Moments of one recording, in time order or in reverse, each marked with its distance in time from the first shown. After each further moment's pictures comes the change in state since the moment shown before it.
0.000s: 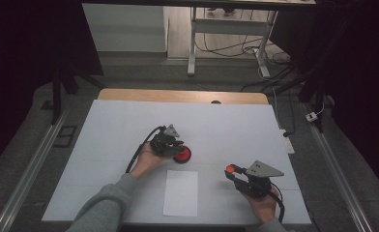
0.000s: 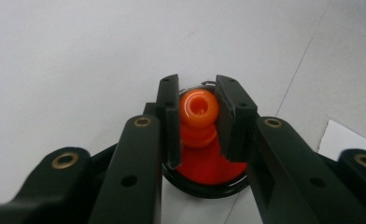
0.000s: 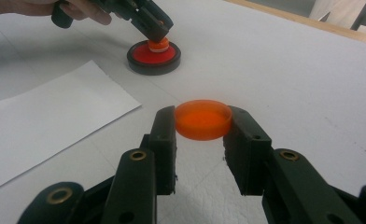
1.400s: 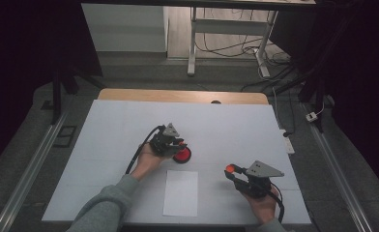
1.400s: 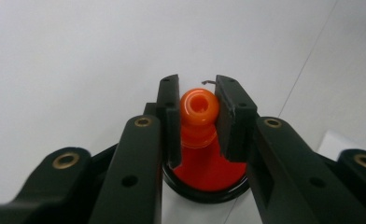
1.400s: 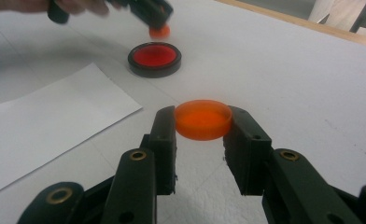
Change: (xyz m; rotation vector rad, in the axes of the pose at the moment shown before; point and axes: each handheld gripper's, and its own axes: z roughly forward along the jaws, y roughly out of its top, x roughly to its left) left arm -0.007 0.007 -0.018 -0.078 0.048 0.004; right arm 0.001 0.001 0.000 -0.008 -0.001 0.001
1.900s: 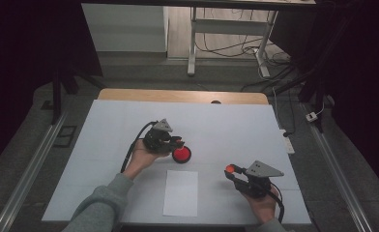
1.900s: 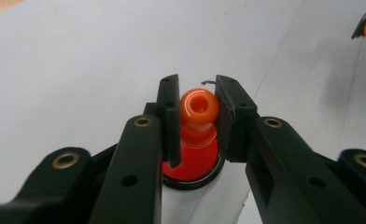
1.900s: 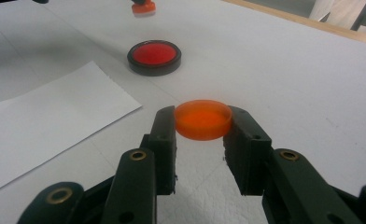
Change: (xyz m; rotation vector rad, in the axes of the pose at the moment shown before) left arm 0.003 0.003 -0.020 -0.010 -0.095 -0.046; right arm 0.000 -0.001 0.001 0.004 -0.001 0.002
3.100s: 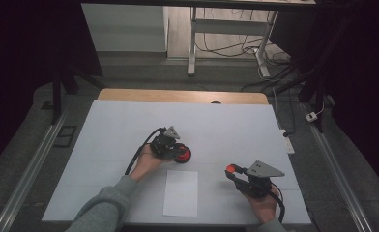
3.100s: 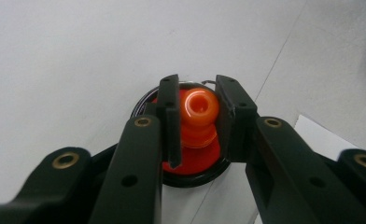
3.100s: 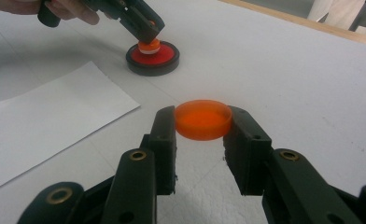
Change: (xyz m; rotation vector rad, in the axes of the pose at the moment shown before) left arm -0.004 -0.010 0.031 0.103 0.026 0.027; right arm -0.001 0.000 -0.002 -0.001 -0.001 -0.002
